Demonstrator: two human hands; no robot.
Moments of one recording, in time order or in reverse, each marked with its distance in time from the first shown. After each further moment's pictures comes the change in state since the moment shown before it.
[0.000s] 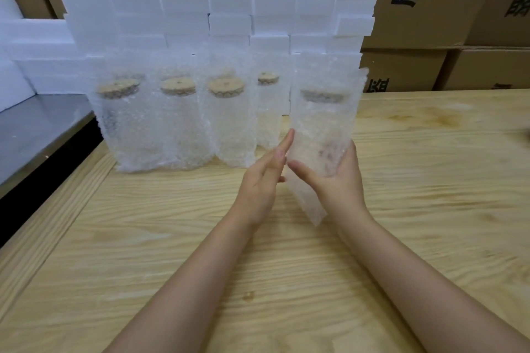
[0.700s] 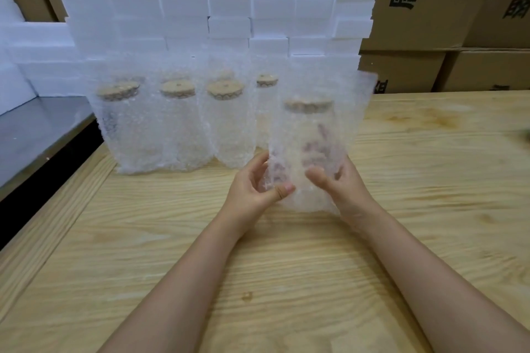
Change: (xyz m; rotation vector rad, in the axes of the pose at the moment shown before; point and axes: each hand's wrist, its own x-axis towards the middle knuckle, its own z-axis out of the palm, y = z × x) left_hand -0.004 -0.022 -0.013 -0.140 0.027 -0.083; right_hand 0.015 0.011 -0.019 0.274 -0.407 0.058
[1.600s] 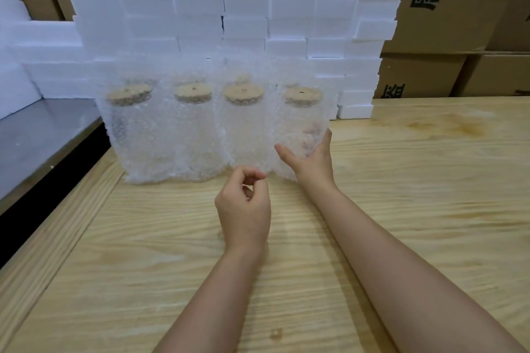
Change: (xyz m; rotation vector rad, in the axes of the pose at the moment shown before) left_hand 0.004 -0.005 -0.009 0.229 0.704 0.076; right_hand 0.100 0.058 0.050 -0.265 0.366 -0.021
